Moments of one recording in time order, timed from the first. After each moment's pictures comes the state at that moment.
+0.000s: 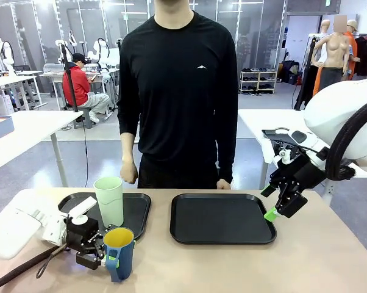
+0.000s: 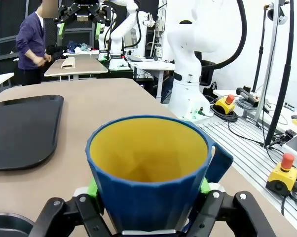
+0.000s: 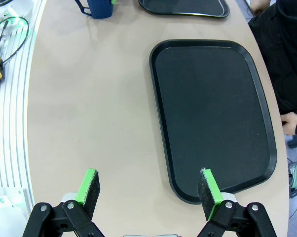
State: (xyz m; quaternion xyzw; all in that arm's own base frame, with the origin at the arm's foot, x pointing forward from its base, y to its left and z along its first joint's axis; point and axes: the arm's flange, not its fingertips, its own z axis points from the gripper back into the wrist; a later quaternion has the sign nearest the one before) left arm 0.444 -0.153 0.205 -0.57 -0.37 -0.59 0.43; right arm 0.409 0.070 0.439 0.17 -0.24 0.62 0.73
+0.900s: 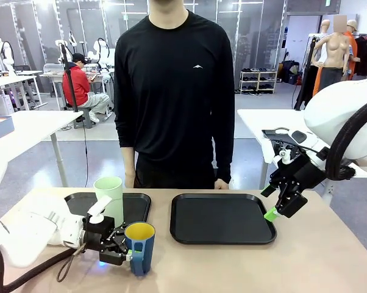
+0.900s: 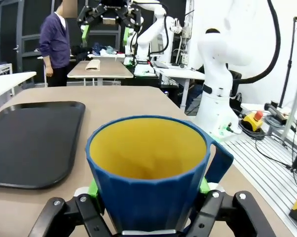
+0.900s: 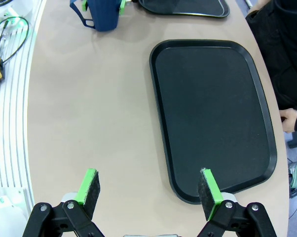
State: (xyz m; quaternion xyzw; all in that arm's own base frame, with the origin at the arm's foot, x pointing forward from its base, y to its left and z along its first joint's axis) left arm 0.436 -0.200 0.211 -0.55 -0.41 -0.55 0.47; right arm 0.409 0.070 0.439 0.17 -0.24 0.62 0.73
